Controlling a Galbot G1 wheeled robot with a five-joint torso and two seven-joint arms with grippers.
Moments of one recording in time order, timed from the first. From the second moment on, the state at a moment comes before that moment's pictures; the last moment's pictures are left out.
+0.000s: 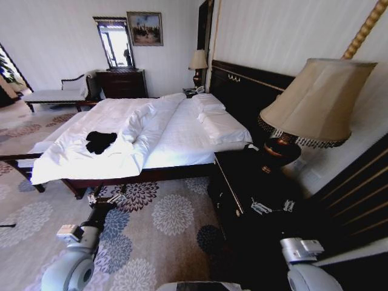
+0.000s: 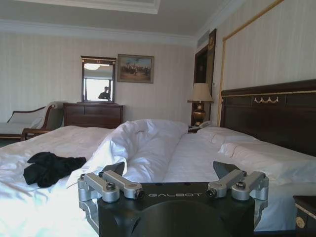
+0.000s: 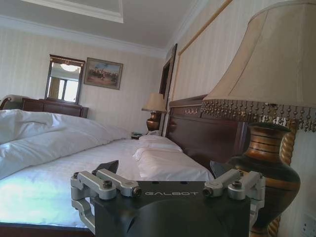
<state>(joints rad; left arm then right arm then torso) 1.76 -1.16 -0.79 -2.31 -0.53 0.06 -0.09 -1.82 1.35 0.82 2.28 0.20 0.09 -0.05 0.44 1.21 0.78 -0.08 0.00</state>
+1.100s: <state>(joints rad) 1.76 -1.17 -0.77 -2.30 -0.51 0.06 -0.09 -1.81 1.36 0.80 2.27 0.20 0.09 -0.06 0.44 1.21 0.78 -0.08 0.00</state>
